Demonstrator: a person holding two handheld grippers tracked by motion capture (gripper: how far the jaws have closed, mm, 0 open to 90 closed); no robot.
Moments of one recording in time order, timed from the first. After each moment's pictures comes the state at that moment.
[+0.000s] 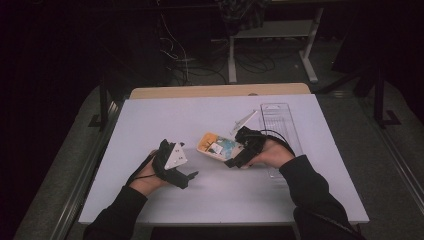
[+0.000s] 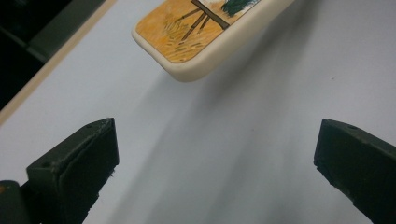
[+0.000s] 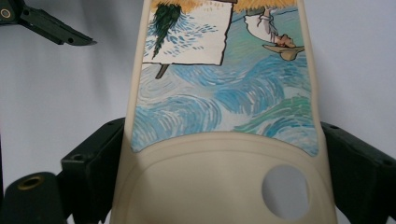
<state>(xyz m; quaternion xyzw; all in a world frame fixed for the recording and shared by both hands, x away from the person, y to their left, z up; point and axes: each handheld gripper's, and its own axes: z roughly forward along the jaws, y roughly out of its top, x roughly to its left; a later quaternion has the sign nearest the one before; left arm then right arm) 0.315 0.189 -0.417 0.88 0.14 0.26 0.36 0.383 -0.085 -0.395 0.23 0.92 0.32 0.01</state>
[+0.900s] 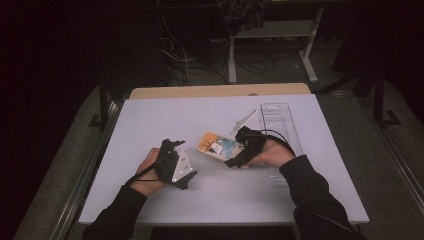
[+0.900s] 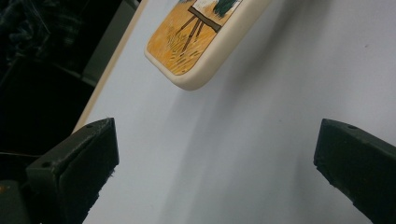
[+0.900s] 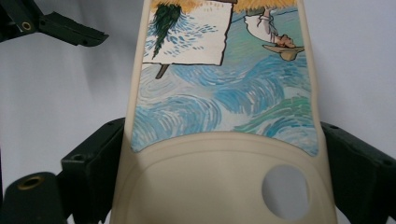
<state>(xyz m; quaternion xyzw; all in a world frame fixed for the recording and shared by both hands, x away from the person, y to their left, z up) 0.304 0.179 -0.419 0.88 0.06 0.36 0.30 0.383 -0.086 -0.395 0.23 0.92 0.32 0.00</state>
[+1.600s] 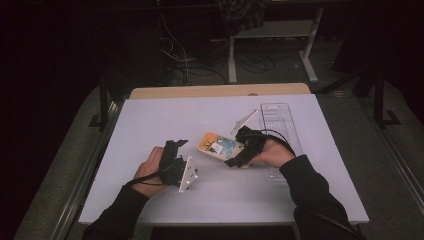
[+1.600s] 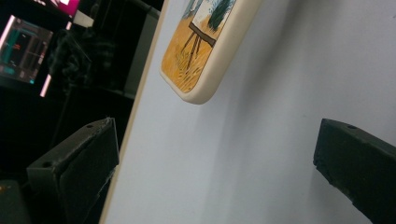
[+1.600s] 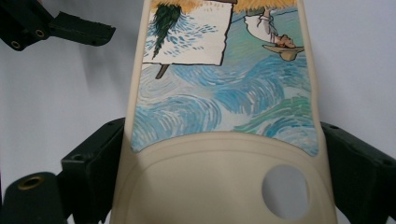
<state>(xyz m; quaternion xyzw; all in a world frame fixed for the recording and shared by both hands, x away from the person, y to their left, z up) 0.293 0.168 -0.423 0.86 -0.01 0.45 0.25 0.384 -0.087 -0.395 0.23 0.92 0.32 0.01</state>
